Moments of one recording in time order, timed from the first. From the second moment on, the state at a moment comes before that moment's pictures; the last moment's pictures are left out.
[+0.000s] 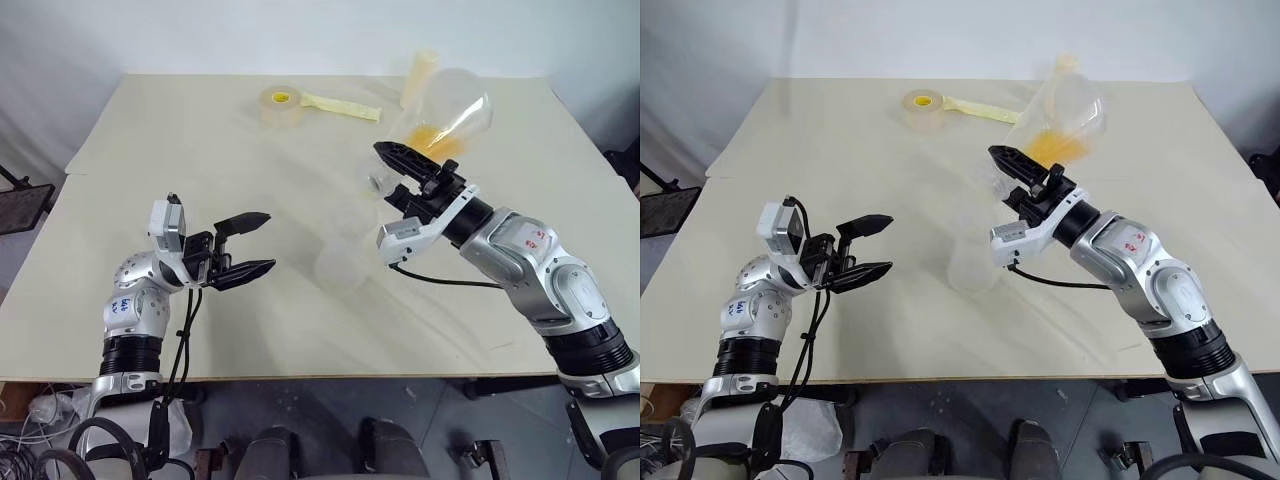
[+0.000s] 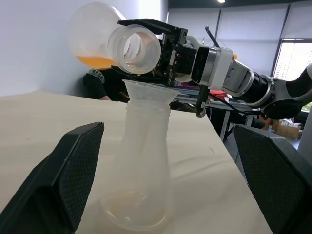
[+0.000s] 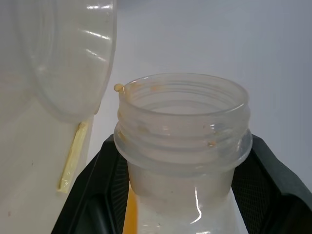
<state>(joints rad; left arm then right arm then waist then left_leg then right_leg) -0.57 0.43 0.22 0.36 -0.62 0.13 -1.43 -0.66 -0.73 0.23 -0.14 -0.79 -0.35 0.23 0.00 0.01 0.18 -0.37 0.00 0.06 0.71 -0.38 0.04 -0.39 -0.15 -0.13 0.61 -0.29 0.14</state>
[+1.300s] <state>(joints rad) -0.58 0.42 0.21 0.36 -0.62 0.13 -1.43 -0.71 -0.76 0.23 -0.06 -0.93 -0.51 0.10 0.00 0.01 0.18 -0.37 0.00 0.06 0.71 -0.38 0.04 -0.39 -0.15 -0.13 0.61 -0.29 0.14</state>
